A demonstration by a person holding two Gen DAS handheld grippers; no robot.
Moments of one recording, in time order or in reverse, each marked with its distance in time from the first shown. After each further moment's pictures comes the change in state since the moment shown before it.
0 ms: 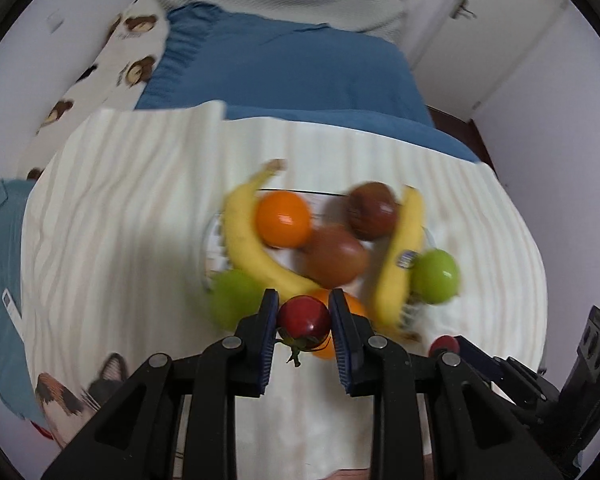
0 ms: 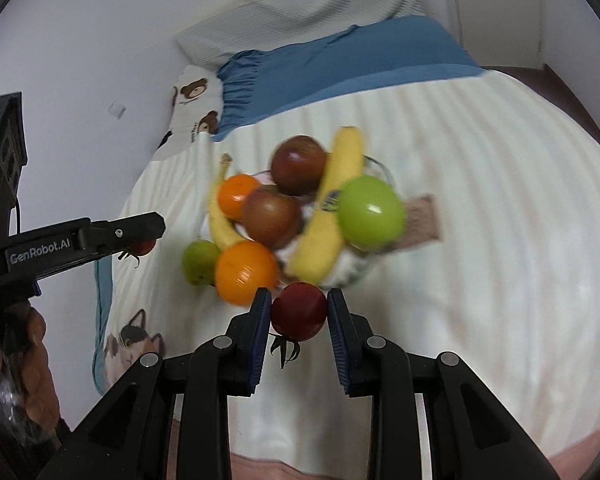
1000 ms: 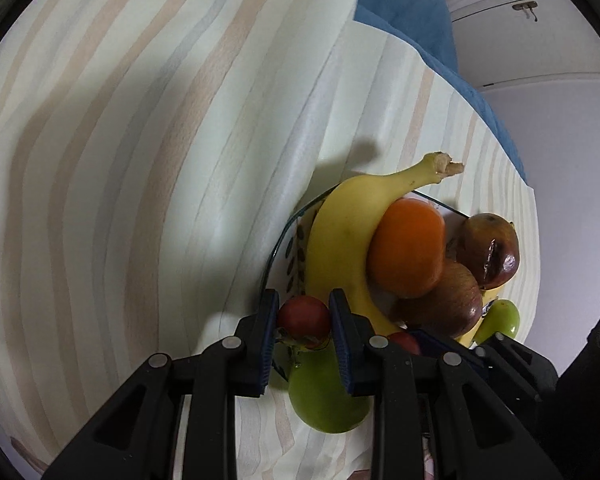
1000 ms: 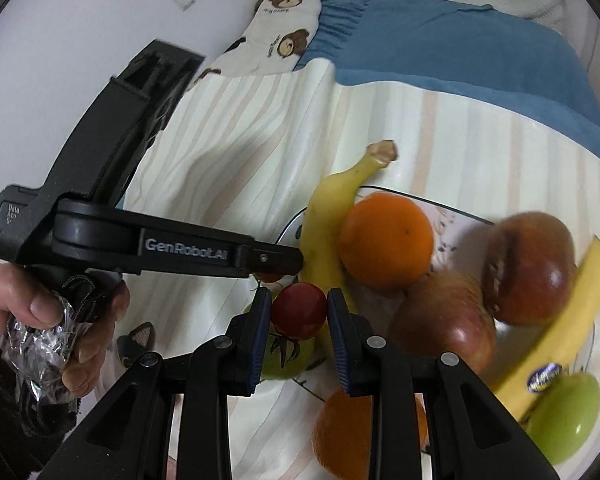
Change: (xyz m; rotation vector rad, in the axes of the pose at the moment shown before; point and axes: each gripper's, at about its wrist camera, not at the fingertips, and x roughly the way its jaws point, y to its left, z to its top) left arm 0.148 0.113 0.054 -0.201 0.389 -0.243; right arm 0.168 0.119 0.074 -0.346 0.278 0.096
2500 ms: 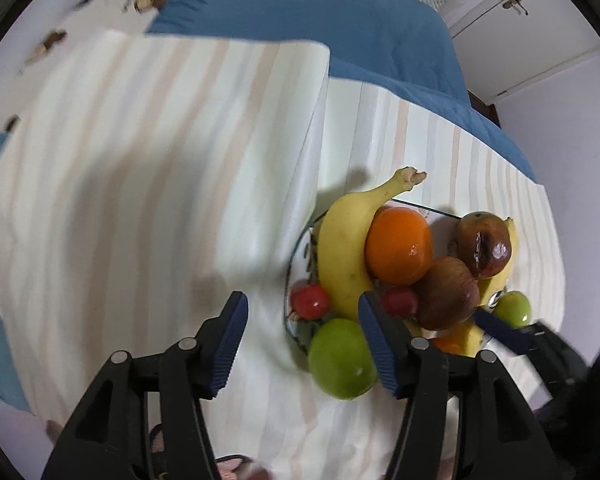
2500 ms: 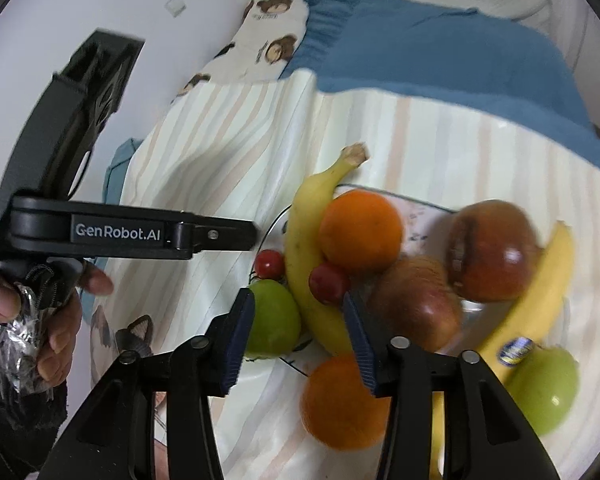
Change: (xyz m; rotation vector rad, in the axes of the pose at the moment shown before) left arm -0.037 -0.050 -0.028 0.097 -0.193 0.212; right arm -0.057 -0.019 -0.027 0.041 -0.076 -0.085
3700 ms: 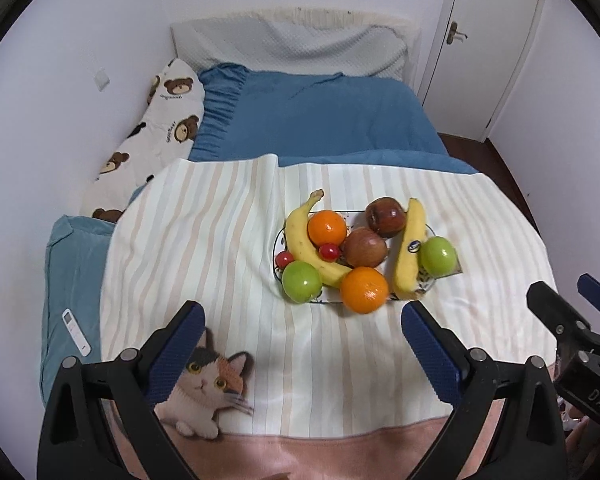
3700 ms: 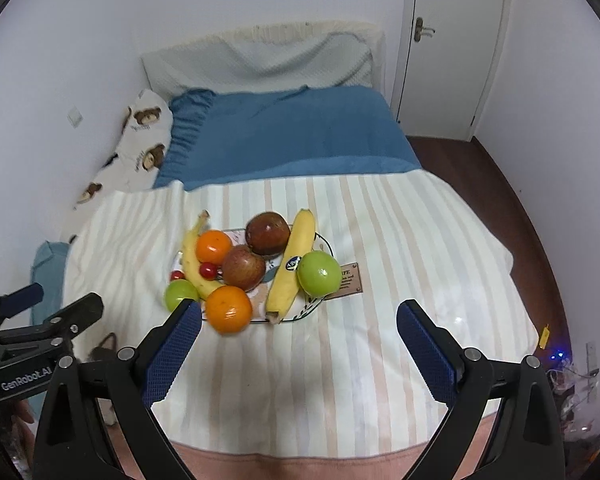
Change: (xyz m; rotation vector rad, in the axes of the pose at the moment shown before) left arm -0.171 -0.095 -0.178 0.178 -0.419 0.195; right arm -0.240 0.030 -0.127 0.253 -0.346 -0.430
